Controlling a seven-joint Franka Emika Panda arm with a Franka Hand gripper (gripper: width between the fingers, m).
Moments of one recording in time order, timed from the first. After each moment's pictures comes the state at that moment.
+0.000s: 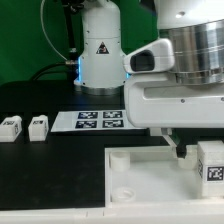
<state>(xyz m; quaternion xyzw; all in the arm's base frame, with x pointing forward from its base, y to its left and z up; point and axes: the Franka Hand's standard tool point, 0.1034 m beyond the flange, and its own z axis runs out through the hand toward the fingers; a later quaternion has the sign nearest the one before) 0.634 0.118 0.077 -0.98 0.16 -0.03 0.07</state>
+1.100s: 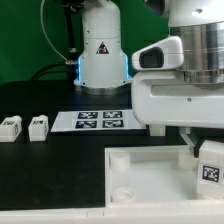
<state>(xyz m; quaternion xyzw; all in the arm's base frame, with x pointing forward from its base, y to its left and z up) 0.632 0.122 0.074 -0.93 0.36 -0.01 0.07</state>
